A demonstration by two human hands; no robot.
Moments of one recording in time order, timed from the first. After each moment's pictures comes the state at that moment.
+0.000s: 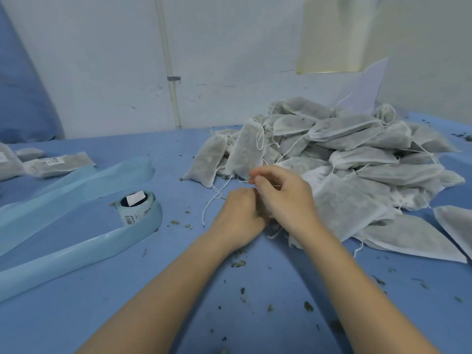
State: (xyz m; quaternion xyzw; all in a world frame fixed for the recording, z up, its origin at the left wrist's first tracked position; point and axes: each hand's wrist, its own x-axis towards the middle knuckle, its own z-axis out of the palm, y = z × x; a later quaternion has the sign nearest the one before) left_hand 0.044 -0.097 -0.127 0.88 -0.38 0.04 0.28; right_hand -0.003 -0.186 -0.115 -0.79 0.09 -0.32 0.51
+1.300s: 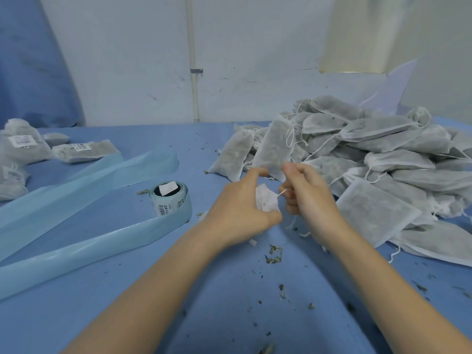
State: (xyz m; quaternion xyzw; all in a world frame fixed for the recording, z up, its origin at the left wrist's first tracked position) left_hand 0.051 -0.032 -0.112 0.83 -0.38 0.02 0.42; right_hand 0.007 -0.165 -0.117 -0.71 0.15 -0.25 0.64
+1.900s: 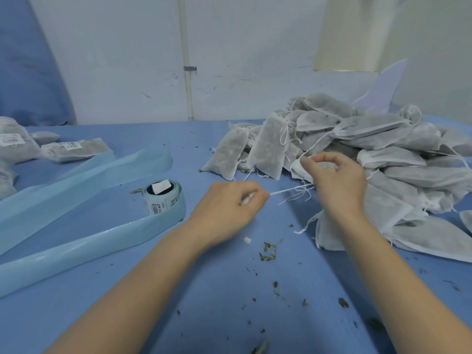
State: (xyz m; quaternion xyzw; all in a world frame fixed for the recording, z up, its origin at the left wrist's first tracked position) left_hand 0.053 -0.023 -0.114 0.83 -0.39 0.01 0.40; right_hand 0.008 -0.205 -0.112 -0.73 0.26 -0.44 0.46
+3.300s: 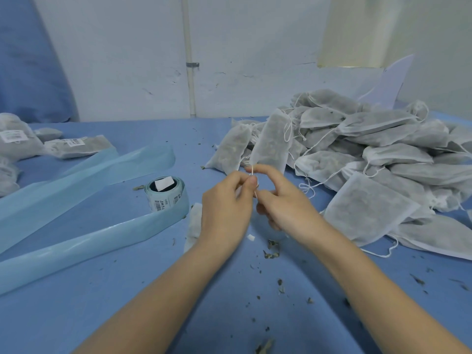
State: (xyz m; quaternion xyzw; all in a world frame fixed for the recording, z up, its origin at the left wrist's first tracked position) left_hand 0.042 -0.035 -0.131 0.79 -0.23 0.11 0.56; right_hand 0.003 -0.139 -0.120 -0.83 0.07 -0.13 0.54
